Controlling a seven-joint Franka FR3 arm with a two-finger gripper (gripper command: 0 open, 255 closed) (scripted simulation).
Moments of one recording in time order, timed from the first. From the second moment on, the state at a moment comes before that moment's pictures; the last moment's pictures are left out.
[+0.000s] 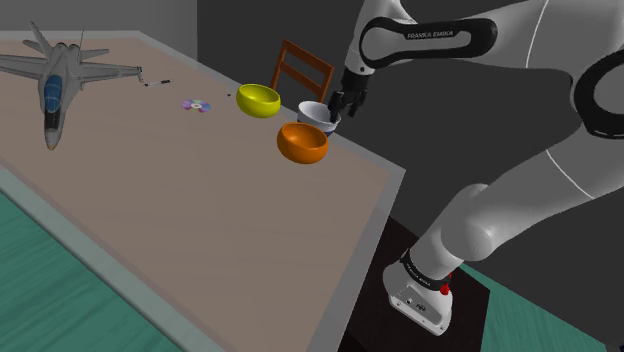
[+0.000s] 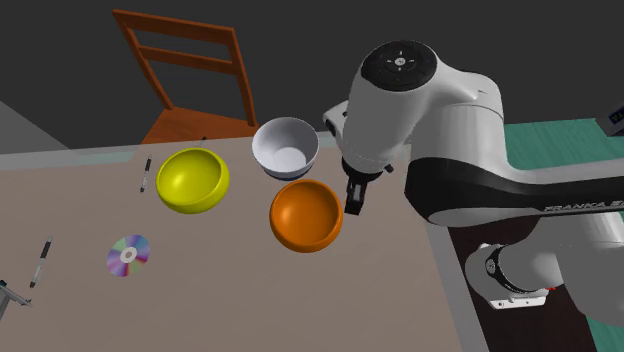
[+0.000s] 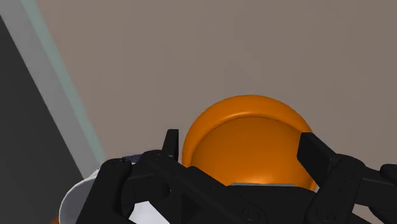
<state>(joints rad) -0.01 -0.29 -0.12 -2.24 -0.13 1.95 0.03</state>
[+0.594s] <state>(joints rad) -0.02 0.06 -0.13 -1.97 -0.16 2.04 0.02</state>
